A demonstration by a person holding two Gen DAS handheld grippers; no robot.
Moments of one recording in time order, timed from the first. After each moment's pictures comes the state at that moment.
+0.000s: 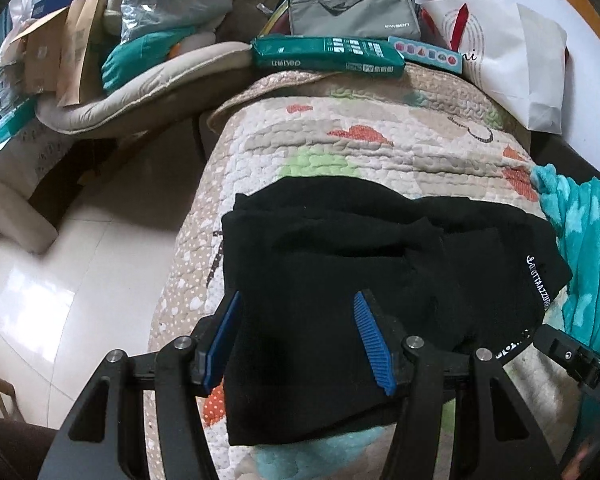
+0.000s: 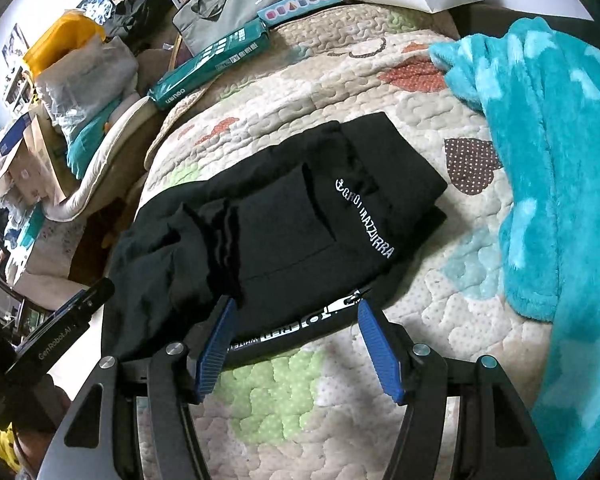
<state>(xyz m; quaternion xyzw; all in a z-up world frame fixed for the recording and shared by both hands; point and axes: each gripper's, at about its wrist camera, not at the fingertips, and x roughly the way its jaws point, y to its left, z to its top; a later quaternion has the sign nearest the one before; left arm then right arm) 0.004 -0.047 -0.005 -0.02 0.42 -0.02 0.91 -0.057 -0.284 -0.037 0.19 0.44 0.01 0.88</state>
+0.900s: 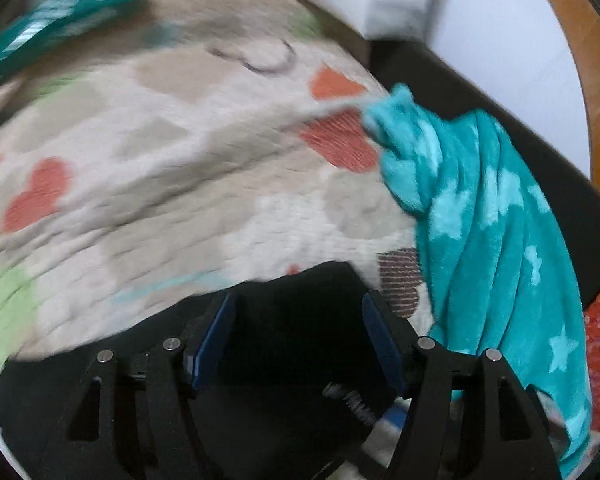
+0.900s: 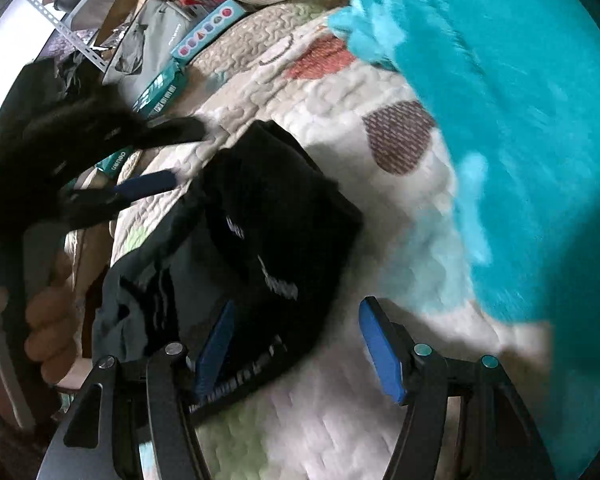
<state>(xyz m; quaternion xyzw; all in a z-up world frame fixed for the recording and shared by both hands) 0.163 -0.278 -0.010 0.03 0.56 -0.36 0.75 -0.036 -0.341 -0.075 0.31 0.41 -0.06 0.86</state>
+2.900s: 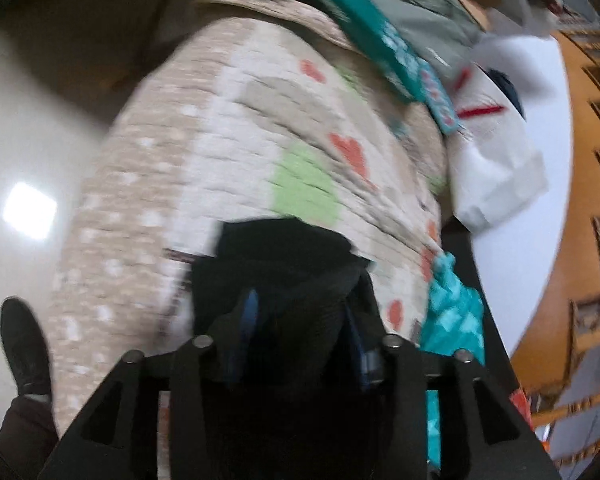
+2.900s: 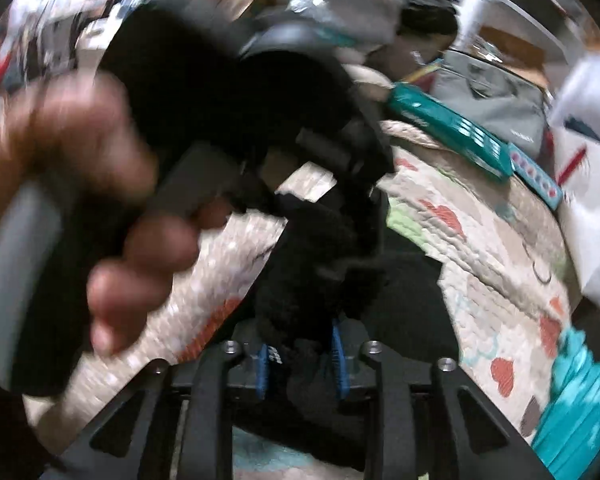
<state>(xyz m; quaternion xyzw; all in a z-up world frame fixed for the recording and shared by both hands) 0.125 0.072 -0.043 -0.36 0.53 -0.20 0.74 -0.027 -0.021 -0.037 -0.25 0.37 0.18 0.87</state>
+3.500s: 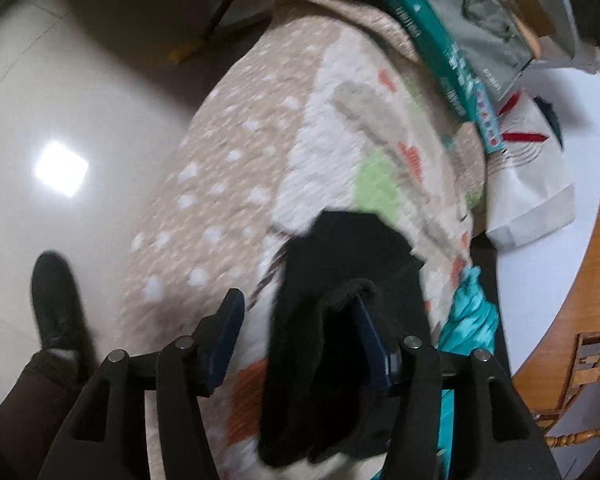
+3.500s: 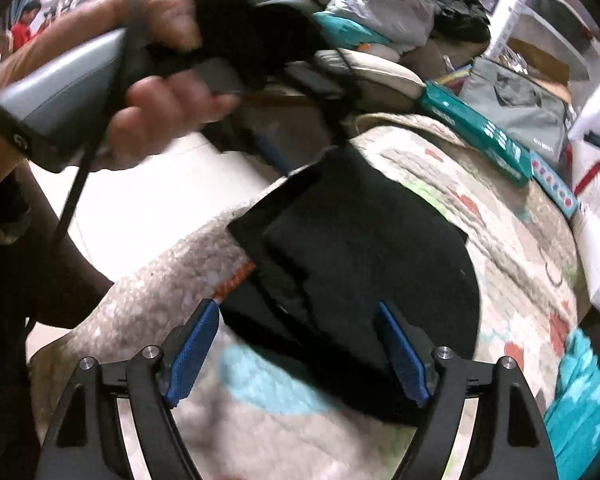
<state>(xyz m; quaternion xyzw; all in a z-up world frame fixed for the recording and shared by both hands) 0.103 0.121 -0.059 -0.37 0.59 -0.13 0.71 -0.074 -0.053 -0.028 -0.24 0.38 0.23 0.87</state>
